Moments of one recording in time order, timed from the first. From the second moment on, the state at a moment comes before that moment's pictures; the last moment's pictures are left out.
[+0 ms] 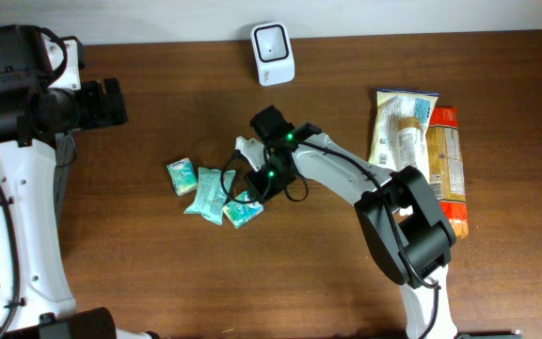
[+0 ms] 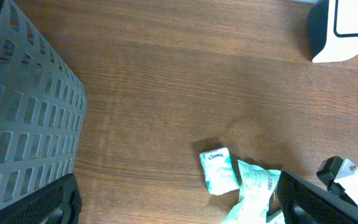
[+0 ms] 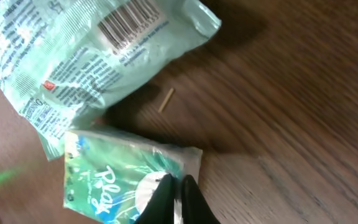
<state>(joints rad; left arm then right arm) 0.17 1.63 1.85 -1.16 0.08 0.02 0.58 2.16 1.55 -0.74 -0.47 -0.04</state>
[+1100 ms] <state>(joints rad) 0.17 1.63 1.85 -1.16 0.08 0.02 0.61 2.19 1.67 -0.74 -0.44 -0.32</state>
